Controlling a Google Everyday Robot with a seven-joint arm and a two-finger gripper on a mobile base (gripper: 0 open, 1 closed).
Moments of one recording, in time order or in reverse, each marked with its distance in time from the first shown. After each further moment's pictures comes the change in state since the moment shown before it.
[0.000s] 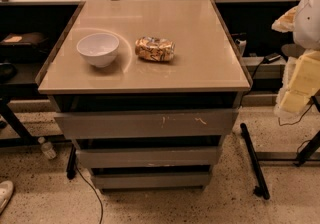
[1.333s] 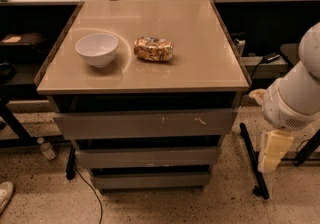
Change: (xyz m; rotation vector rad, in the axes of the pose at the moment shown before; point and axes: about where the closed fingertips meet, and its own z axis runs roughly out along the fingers) arm 0.057 0.043 0.162 -0.104 0.030 -0.082
